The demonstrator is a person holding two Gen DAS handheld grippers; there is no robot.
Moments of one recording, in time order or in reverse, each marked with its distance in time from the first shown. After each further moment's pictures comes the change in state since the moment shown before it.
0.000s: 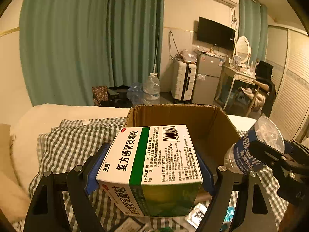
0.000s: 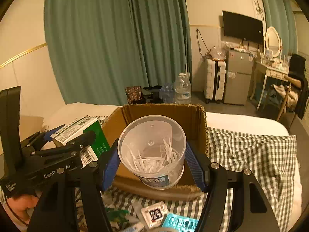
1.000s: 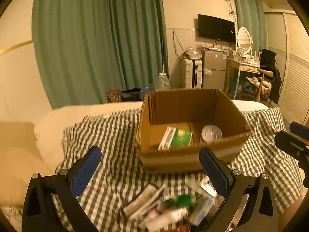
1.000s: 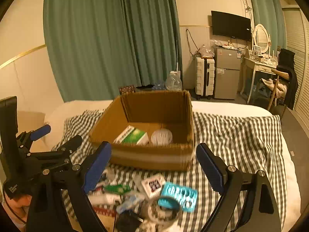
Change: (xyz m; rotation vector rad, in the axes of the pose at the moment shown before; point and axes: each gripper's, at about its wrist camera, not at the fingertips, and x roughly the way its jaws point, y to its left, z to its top) left arm -0.089 0.000 -0.065 0.077 -0.014 0.109; right arm -0.098 0.020 -0.063 0.025 -0.008 -0.071
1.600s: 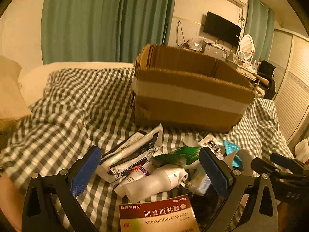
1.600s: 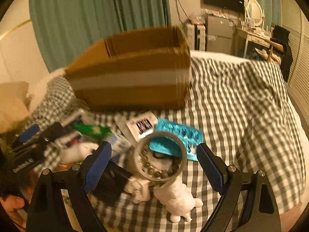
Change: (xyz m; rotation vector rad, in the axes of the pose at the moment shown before) left arm 0.050 0.011 -0.118 -0.174 0.085 -0.121; right arm 0.074 -0.014 -0.122 0.047 0.229 -0.090
